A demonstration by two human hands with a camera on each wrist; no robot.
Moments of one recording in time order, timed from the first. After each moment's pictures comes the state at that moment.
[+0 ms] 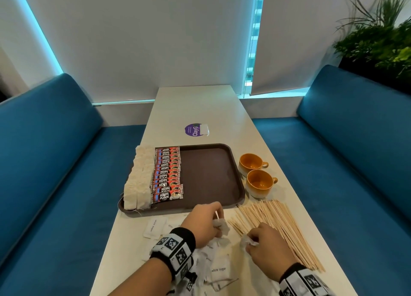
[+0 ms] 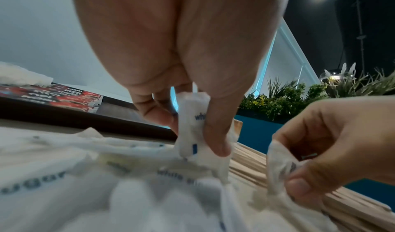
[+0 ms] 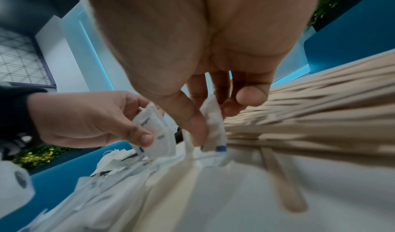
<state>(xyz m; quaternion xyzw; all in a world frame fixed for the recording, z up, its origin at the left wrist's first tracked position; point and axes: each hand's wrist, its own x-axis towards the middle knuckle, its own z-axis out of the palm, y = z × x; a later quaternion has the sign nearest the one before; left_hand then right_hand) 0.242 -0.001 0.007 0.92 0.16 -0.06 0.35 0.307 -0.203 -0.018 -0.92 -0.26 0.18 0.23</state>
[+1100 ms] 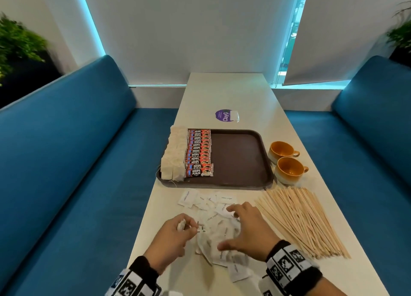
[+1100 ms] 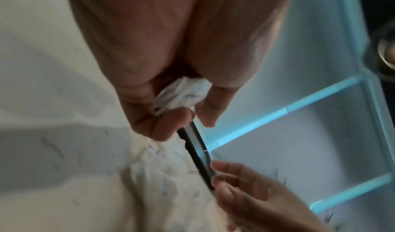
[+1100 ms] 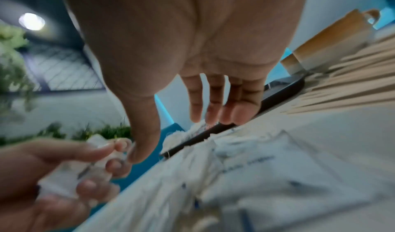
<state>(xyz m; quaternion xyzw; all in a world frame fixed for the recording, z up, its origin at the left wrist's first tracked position) 0.065 0.029 -0.012 0.68 0.34 0.05 0.64 0.236 -0.135 0.001 -0.86 -0.40 0.24 0.22</state>
